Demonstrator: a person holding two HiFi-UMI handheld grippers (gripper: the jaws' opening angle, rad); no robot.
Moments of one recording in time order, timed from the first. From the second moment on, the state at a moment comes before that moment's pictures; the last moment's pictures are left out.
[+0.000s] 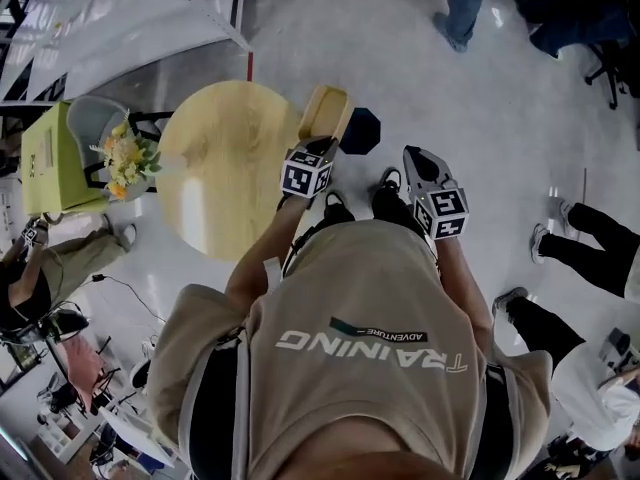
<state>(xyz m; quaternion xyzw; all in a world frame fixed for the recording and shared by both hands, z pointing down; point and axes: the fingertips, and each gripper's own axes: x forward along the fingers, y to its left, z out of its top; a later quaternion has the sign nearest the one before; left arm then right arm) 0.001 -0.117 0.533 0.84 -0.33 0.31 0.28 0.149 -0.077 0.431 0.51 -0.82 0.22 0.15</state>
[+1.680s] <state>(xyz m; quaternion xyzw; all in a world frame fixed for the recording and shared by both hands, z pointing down) 0.059 -0.161 0.789 0.71 -0.35 0.42 0.44 0.205 -0.143 0.680 0.34 -0.82 0.36 0.28</state>
